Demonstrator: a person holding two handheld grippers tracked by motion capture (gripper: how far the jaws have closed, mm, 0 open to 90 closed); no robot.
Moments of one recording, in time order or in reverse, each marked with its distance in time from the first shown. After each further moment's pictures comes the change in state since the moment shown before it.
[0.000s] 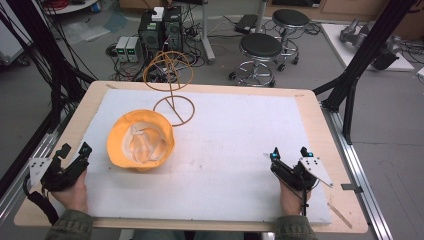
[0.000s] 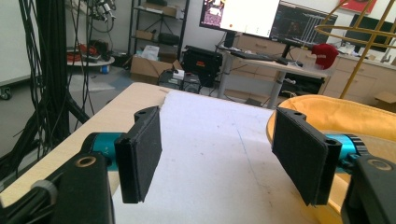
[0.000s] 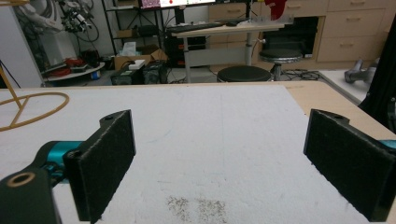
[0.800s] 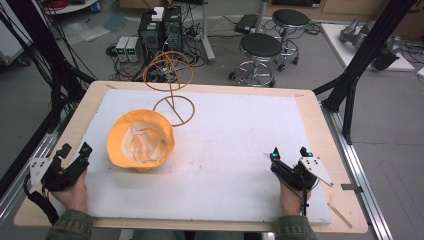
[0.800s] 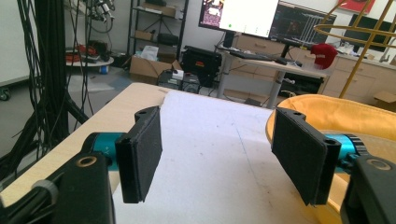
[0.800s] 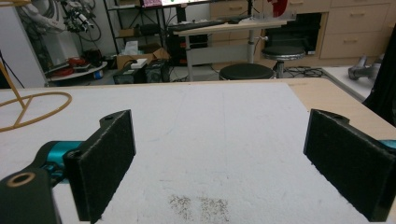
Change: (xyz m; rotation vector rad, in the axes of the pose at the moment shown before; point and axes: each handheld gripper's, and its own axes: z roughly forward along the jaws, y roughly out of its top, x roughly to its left) left arm 0.000 0.000 0.000 0.000 -0.005 0.007; right arm -0.001 0.000 0.001 0.011 0.011 0.014
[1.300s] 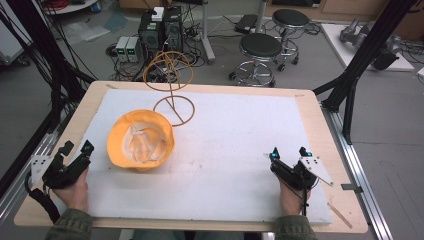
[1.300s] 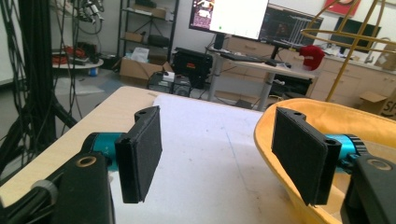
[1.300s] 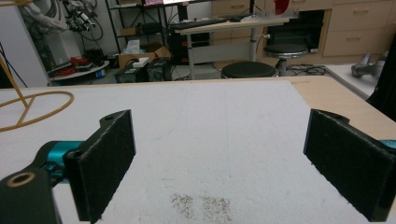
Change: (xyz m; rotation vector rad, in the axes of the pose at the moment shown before) left arm -0.001 0.003 0.006 -0.005 -0.051 -0.009; right arm -0.001 0.000 0.002 0.002 0.005 0.000
